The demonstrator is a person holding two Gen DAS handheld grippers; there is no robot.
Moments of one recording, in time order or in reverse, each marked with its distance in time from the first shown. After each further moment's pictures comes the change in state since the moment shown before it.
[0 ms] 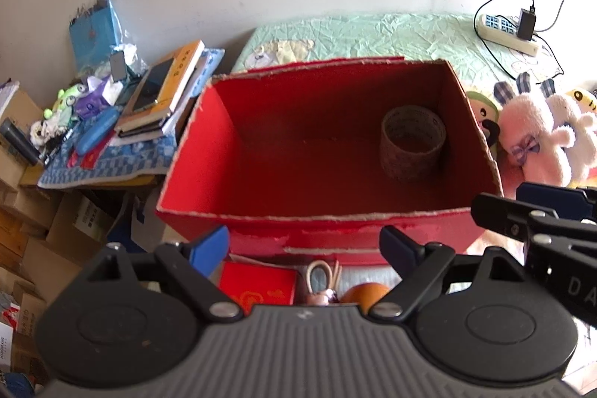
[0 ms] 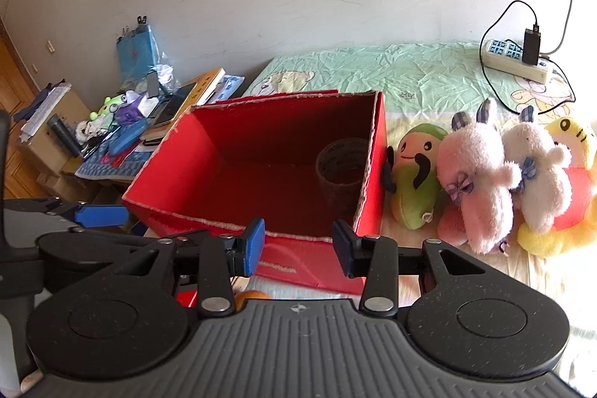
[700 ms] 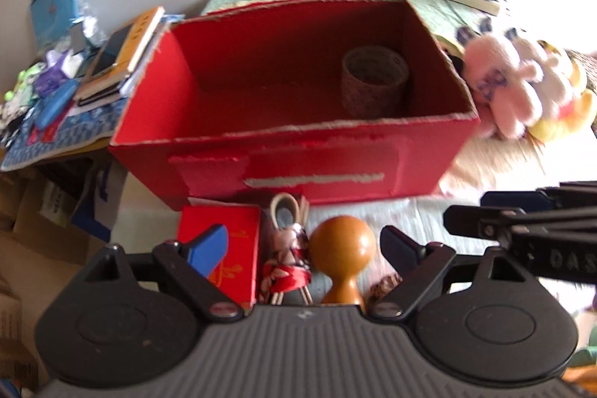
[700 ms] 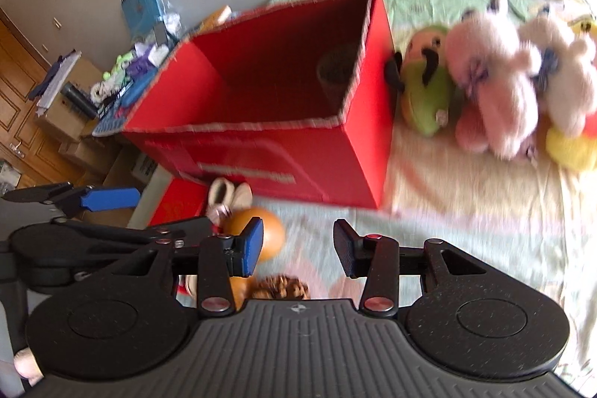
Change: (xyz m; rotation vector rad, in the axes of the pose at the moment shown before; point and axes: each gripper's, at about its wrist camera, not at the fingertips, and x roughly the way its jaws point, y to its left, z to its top) left arm 0.011 0.001 -0.050 0.055 0.071 -0.155; right arm 0.026 -0.027 -0.046 0.082 0.227 0.099
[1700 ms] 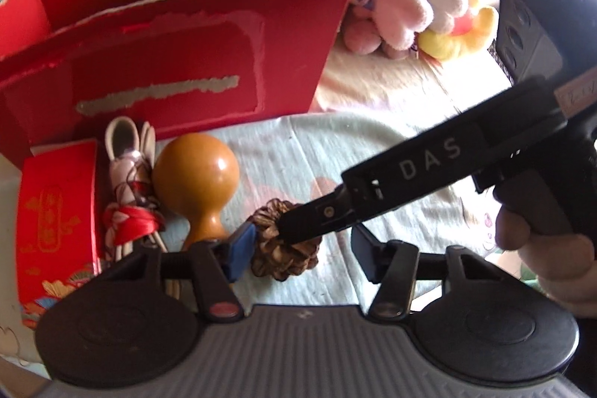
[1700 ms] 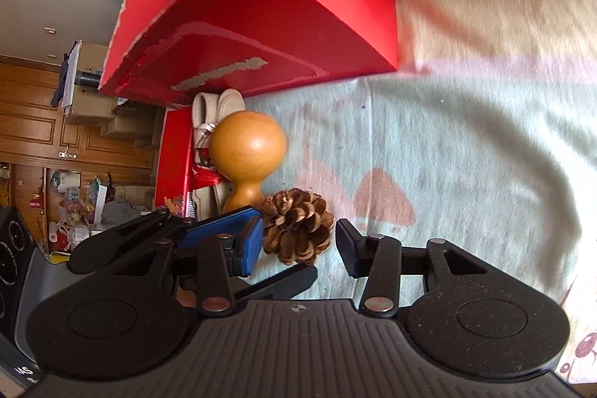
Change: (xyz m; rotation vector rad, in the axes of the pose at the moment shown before) left arm 0.054 -0.037 -0.045 0.094 0.092 -0.368; right arm 0.047 -0.051 -0.019 0.282 0.339 0.229
